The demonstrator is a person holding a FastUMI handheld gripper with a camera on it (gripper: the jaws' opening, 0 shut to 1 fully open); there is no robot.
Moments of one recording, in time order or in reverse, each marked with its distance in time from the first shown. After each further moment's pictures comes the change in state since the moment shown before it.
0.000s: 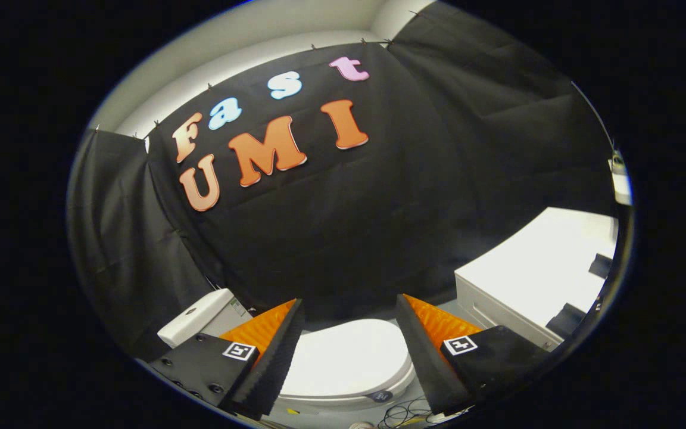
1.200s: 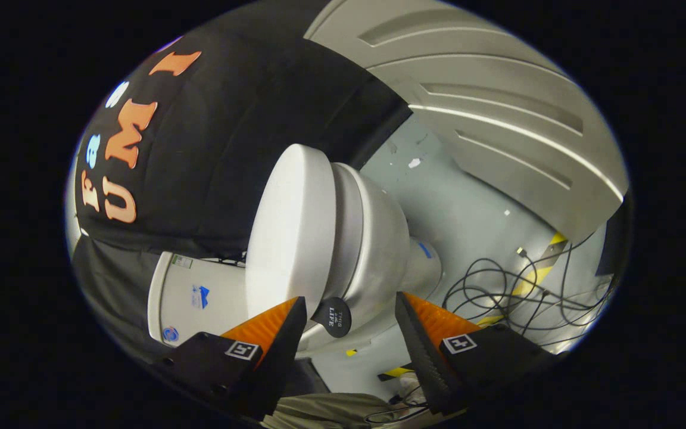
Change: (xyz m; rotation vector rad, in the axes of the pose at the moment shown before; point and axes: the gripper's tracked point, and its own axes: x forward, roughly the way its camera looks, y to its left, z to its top) arm 0.056 -0.105 -0.353 0.698 0.662 -0.039
